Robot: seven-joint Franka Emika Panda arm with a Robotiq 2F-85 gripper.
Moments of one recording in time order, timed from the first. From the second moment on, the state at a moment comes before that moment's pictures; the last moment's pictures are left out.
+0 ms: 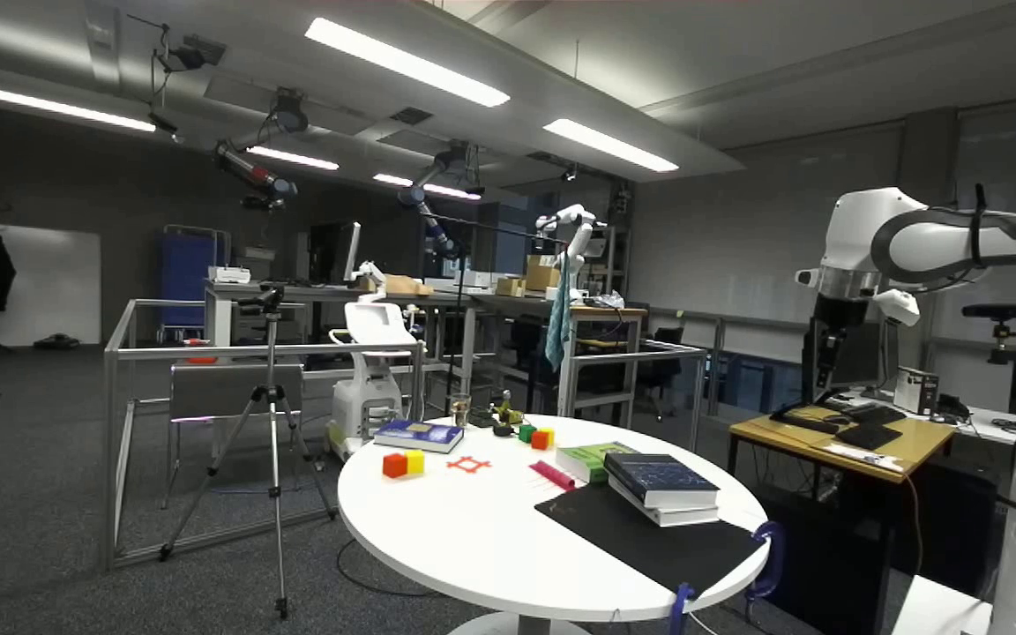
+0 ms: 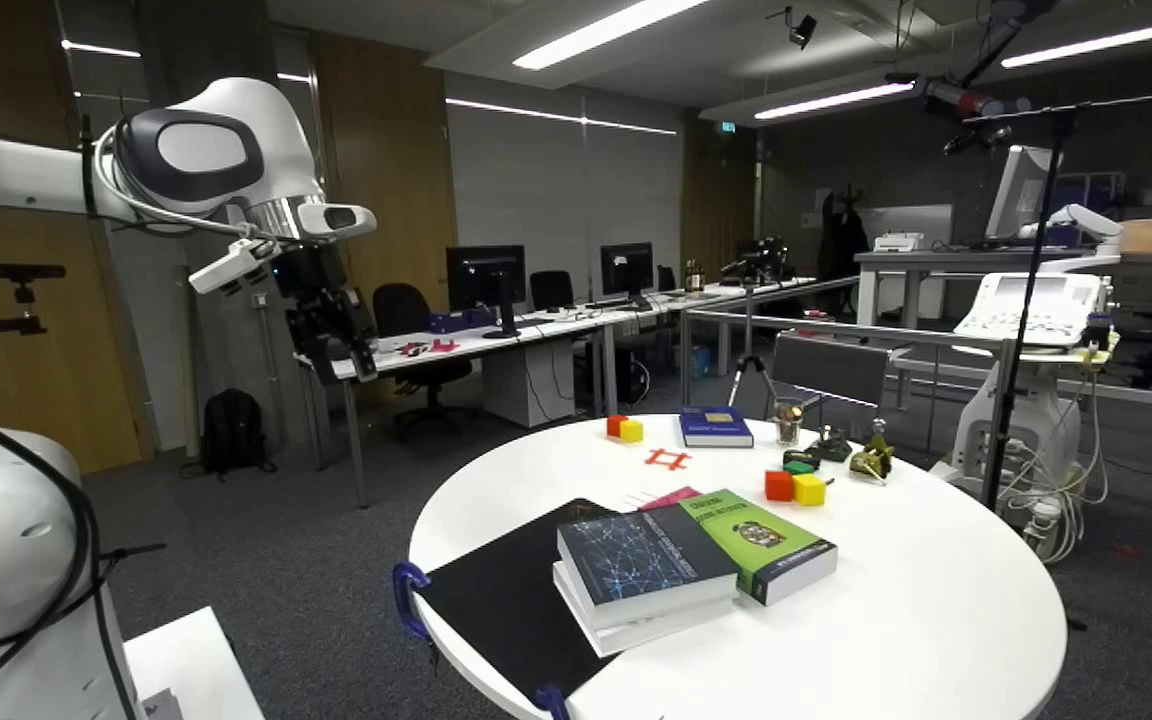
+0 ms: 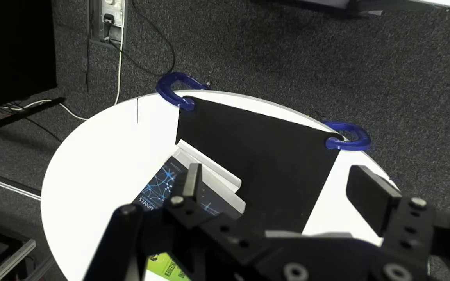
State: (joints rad) arm 0.01 -0.94 -0.01 -2.60 -0.20 1.80 -0.15
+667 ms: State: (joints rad) arm -0.11 -0.79 -0.03 -2.55 -0.20 2.01 0.12
